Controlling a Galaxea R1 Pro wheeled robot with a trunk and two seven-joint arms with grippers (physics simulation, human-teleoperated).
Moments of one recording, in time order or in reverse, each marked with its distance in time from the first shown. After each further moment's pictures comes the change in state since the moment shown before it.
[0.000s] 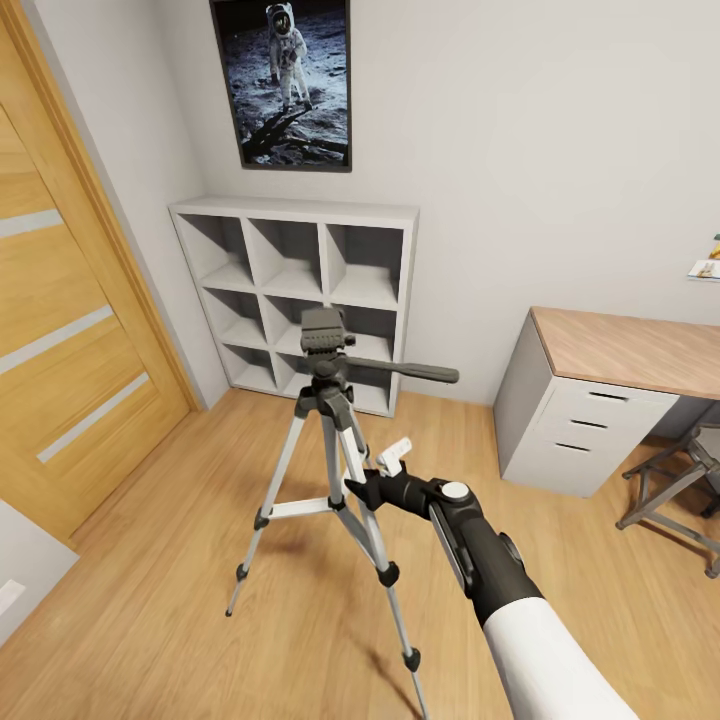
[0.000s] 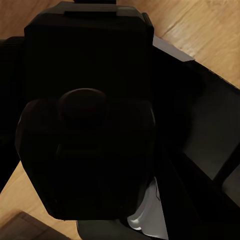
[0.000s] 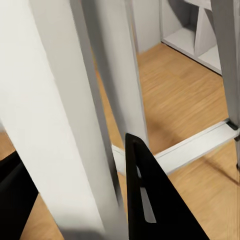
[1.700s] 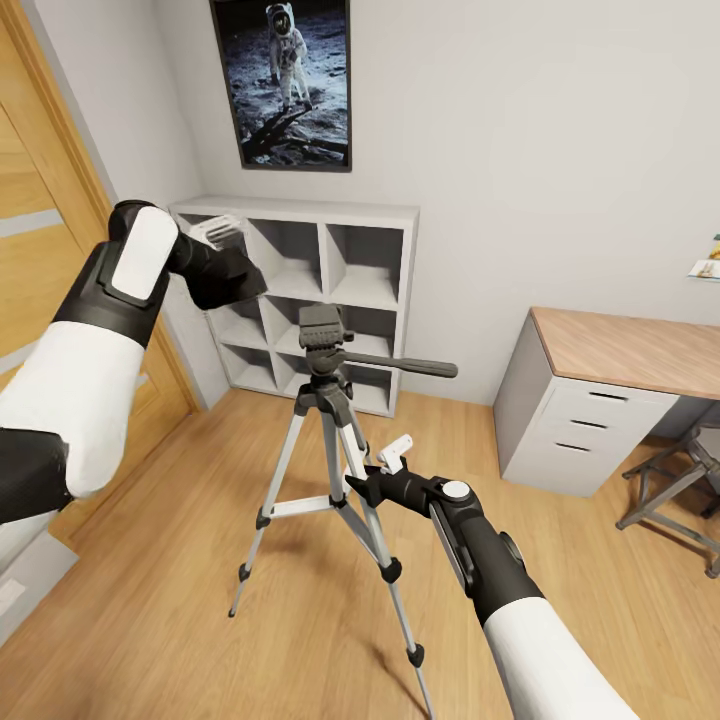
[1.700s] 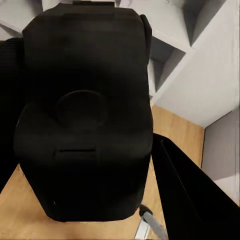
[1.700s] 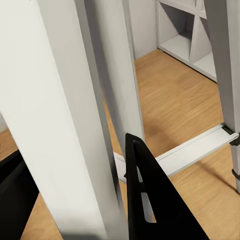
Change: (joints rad) left arm -1.324 0.064 0.241 -0.832 -0.086 1.040 0.534; right arm 0.000 0.000 -0.002 -0.010 0.006 -0.020 -0.008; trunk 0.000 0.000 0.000
